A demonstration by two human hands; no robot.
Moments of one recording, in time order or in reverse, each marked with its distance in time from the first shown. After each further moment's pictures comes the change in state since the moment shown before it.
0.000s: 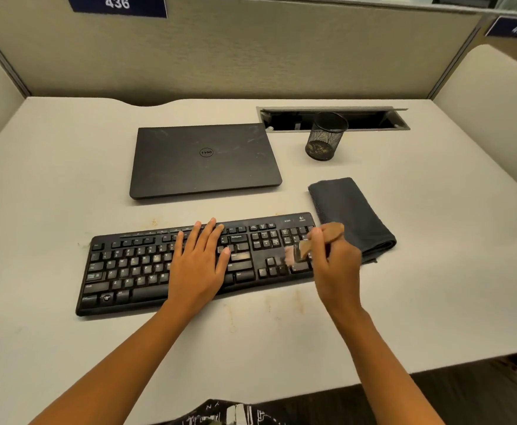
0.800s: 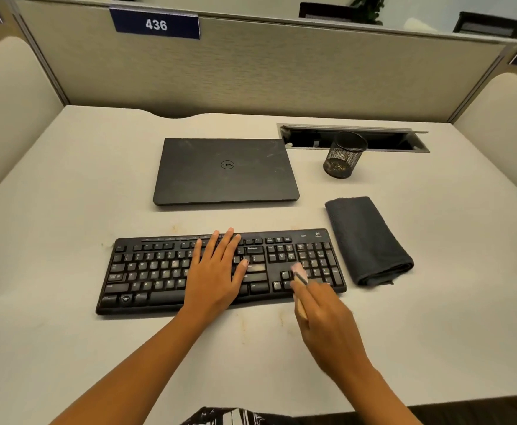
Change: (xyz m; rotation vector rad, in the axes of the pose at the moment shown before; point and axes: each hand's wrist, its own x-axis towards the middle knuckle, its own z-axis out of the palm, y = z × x) left_hand 0.000 0.001 -0.001 0.031 0.000 0.003; right_hand -0.054 0.015 0.008 -0.590 -0.271 -0.546
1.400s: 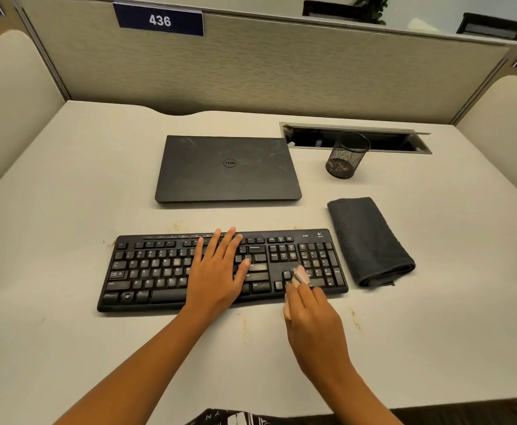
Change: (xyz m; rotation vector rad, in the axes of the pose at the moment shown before) left_hand 0.001 -0.002 0.003 -0.005 0.028 -0.003; right_hand 0.001 -0.021 0.011 -0.115 0.008 0.052
